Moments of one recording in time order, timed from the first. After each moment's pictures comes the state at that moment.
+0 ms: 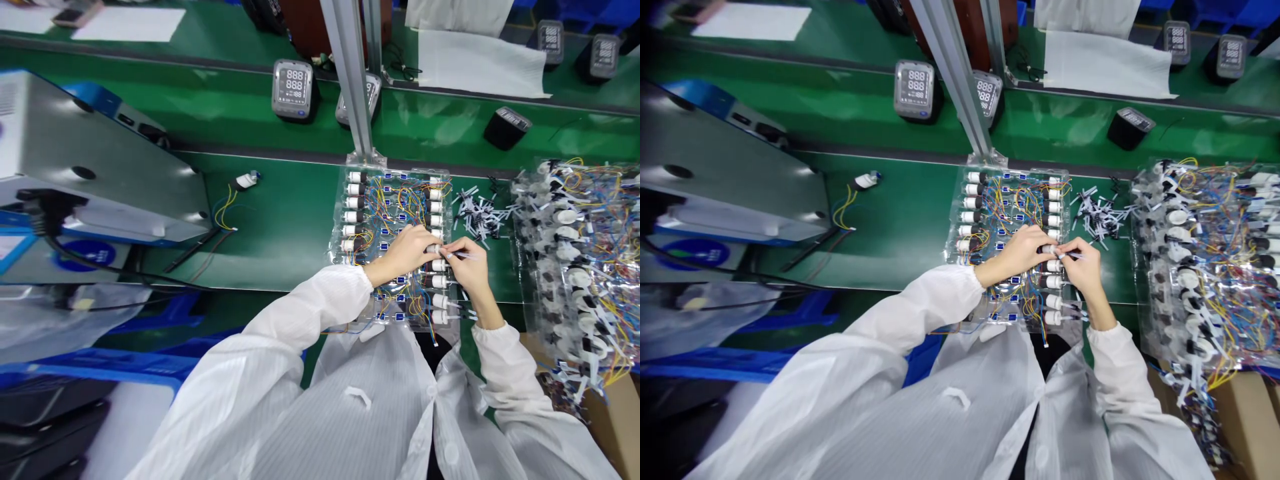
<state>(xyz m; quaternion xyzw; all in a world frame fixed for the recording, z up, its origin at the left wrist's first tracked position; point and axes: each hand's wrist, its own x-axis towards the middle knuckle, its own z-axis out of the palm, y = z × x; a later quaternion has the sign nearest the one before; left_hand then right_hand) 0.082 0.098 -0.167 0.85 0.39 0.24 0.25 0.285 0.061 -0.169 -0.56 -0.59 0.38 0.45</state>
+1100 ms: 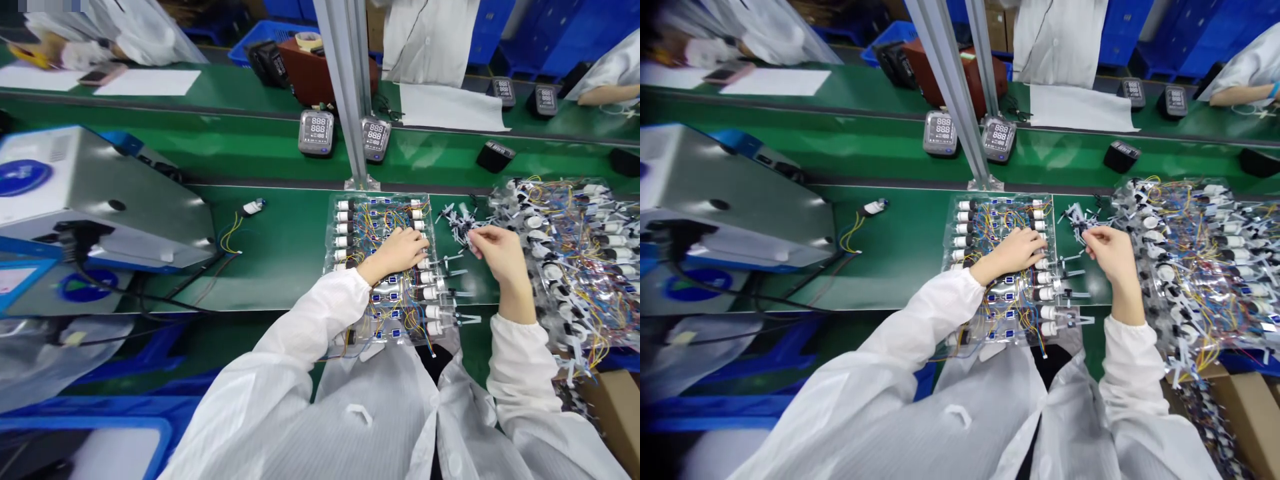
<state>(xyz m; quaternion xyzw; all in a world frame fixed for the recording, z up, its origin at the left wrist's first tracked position) 0.064 0.117 -0.143 0.92 0.35 0.14 0.10 0.335 0.089 -0.095 -0.60 -0.57 0.34 0.44</state>
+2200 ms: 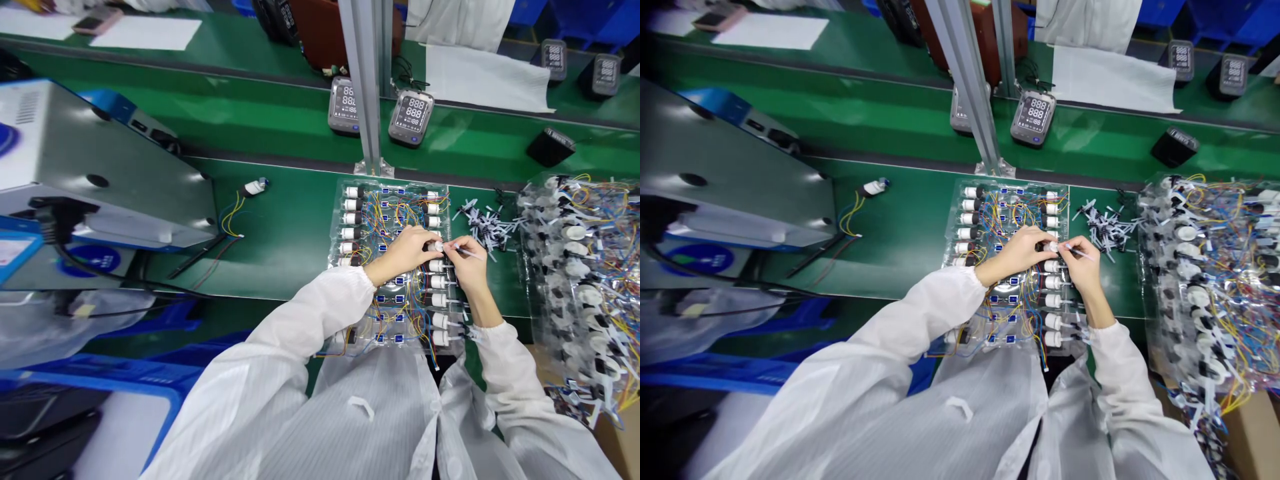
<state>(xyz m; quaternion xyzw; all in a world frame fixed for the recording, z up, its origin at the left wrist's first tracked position) 0.066 0.122 -0.159 0.82 0.41 0.28 0.29 0.264 0.092 -0.180 -0.50 -0.51 0.45 0.53</state>
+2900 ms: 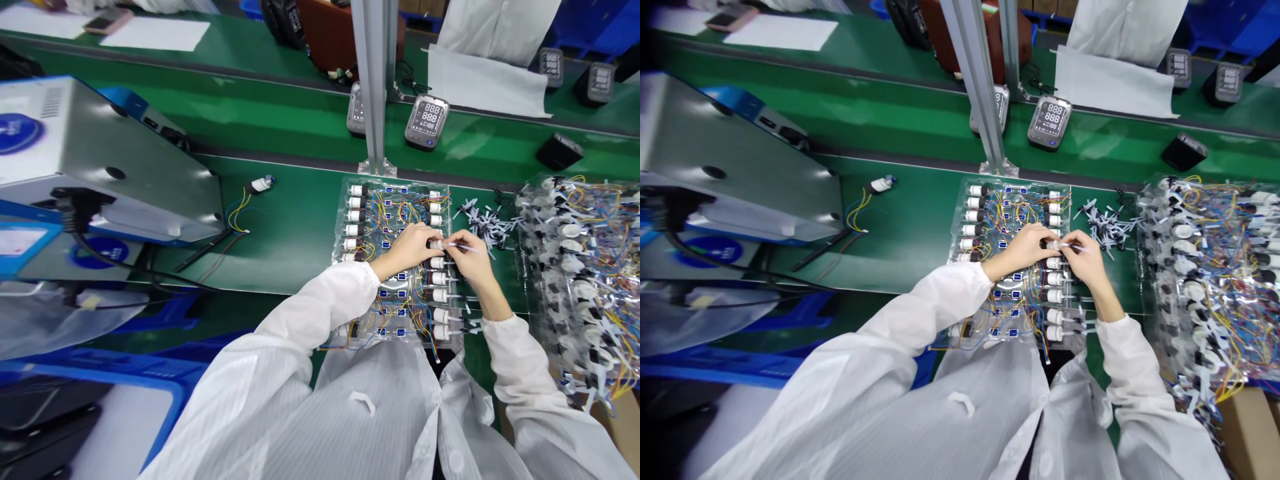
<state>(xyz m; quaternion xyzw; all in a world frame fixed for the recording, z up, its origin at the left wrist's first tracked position) 0.071 0.122 -0.163 0.80 0.42 0.30 0.29 0.274 0.099 -0.155 -0.53 -0.65 0.37 0.40</state>
